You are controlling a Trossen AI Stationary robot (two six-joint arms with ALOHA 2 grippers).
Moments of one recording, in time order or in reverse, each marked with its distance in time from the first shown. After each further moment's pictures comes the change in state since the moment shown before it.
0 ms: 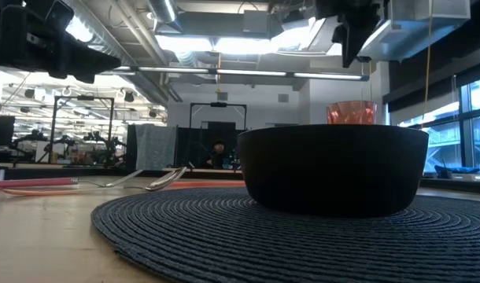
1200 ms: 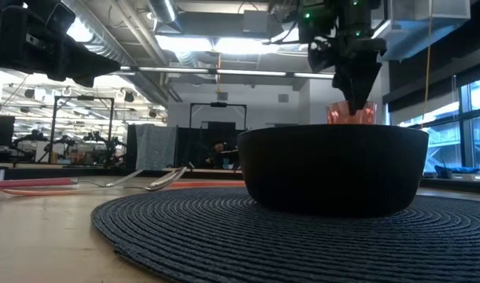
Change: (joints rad) left arm 0.000 0.000 0.000 -0.023 0.000 -0.042; right arm -0.060 0.090 -0.234 0.129 -0.045 -0.011
